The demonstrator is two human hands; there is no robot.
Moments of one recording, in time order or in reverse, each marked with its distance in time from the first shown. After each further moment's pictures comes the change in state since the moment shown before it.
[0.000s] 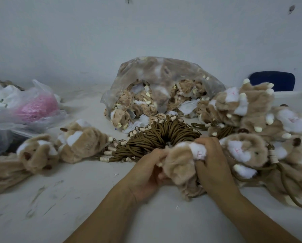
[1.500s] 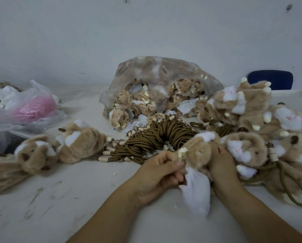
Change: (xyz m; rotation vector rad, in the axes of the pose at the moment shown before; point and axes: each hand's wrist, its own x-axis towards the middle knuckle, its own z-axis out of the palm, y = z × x) left_hand 0.000 -0.007 0.007 0.011 -0.056 0.021; right_hand 0.008 0.016 0.001 0.539 0.104 0.659
